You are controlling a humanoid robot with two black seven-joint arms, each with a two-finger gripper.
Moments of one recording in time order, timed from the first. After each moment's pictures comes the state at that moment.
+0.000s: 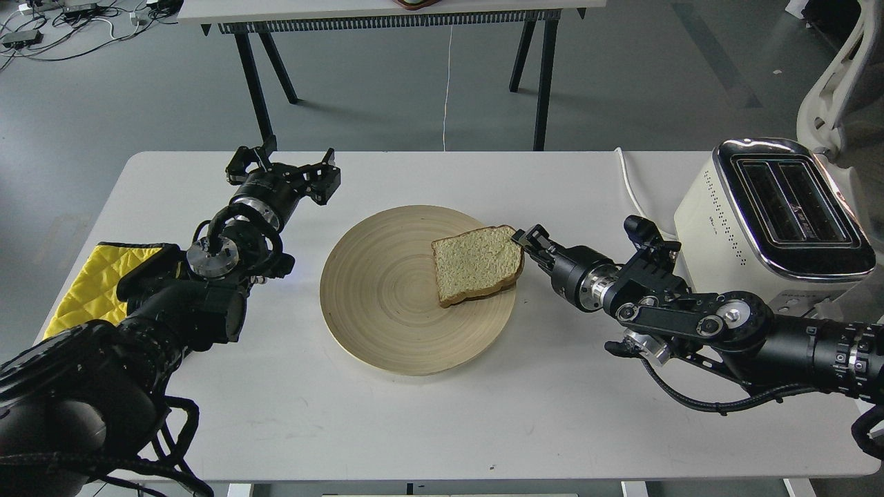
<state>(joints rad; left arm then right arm) -0.88 -0.01 -0.63 -0.16 -1.03 -0.49 0.15 0.98 -0.30 -0.19 1.05 -0.40 -0.30 0.20</state>
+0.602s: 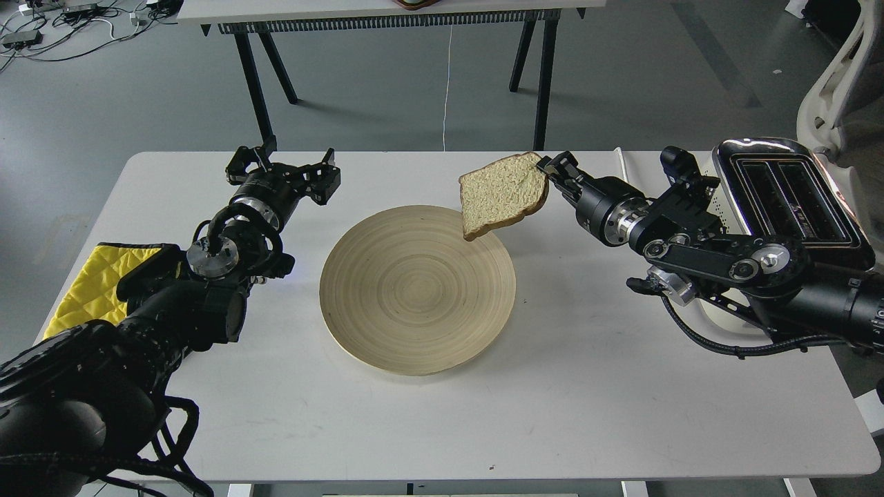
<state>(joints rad) -0.88 -0.01 -0.63 -0.16 -1.03 -0.49 0.15 1.12 -0.38 -0.12 1.03 -0.40 -0.29 0.20</state>
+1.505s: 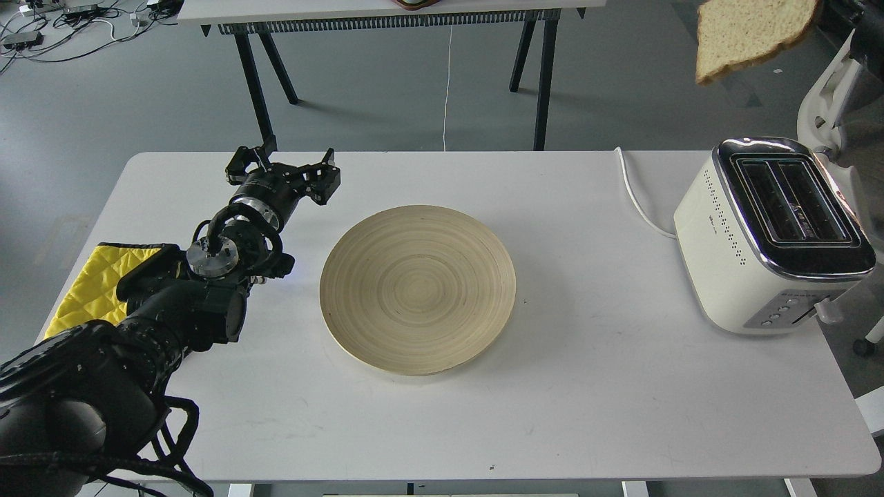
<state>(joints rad) -0.88 -0.01 -0.64 -0.16 -1.03 -0.49 0.15 1.75 -0.91 -0.71 1.12 -0.44 -0.27 0.18</state>
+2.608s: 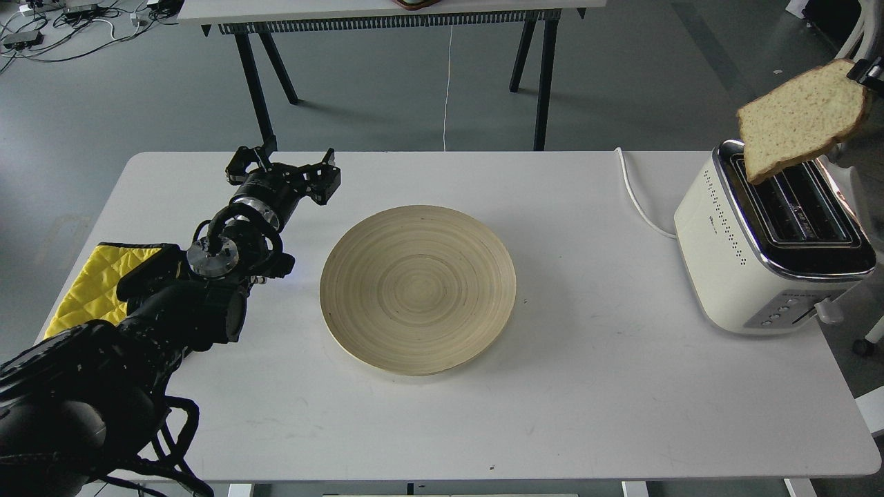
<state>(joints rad) -0.88 -0.01 -0.64 -0.16 -1.03 -0.49 0.15 2.10 -0.95 -1.27 1.39 -0.40 -0.26 0.19</state>
